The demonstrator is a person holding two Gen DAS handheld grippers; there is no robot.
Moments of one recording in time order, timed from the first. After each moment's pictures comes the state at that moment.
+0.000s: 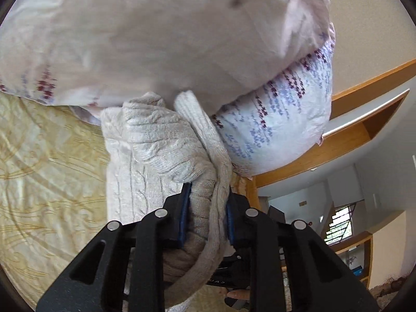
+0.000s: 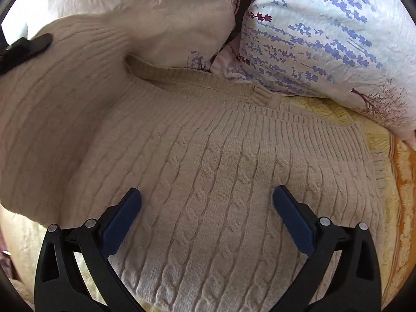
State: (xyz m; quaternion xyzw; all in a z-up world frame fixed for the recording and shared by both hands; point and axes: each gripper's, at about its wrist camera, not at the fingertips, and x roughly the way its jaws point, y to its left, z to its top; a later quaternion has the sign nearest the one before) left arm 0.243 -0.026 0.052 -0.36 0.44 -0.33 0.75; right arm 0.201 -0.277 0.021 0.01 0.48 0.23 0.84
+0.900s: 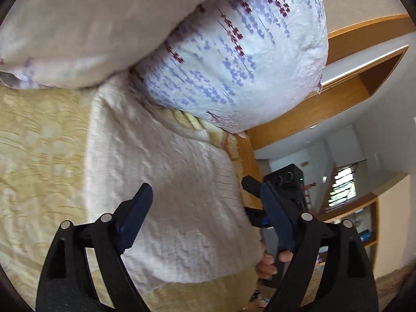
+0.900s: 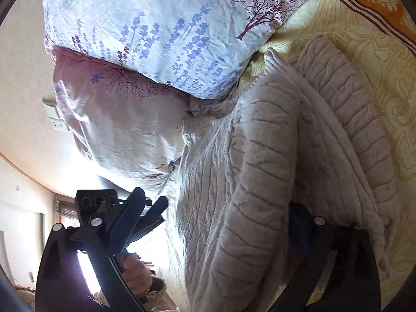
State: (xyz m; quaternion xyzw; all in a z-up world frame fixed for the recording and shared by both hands) left arm 0.227 -0.120 0.039 -0.26 0.48 -0.37 0.75; right arm 0.214 -0.423 -0.009 0.44 0.49 0.28 0.70
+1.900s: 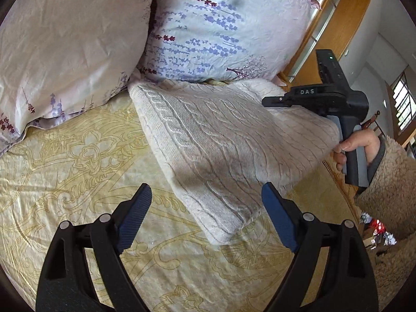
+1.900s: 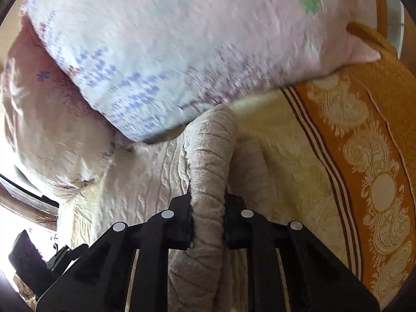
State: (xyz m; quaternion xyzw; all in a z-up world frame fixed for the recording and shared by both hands) left arm 0.165 -0.144 0.021 0.02 0.44 -0.34 0.83; right arm 0.254 -0.466 -0.005 0.25 0.52 0.12 0.81
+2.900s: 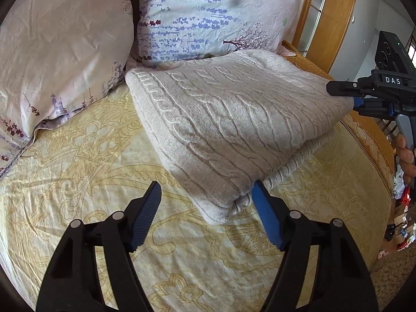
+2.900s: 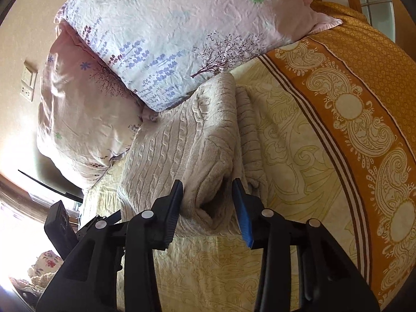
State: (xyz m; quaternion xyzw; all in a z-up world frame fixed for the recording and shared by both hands) left arm 0.139 -0.162 0.001 0.11 0.44 -0.29 0.84; right arm 0.144 -0.482 0.019 0.30 0.47 0.16 0.82
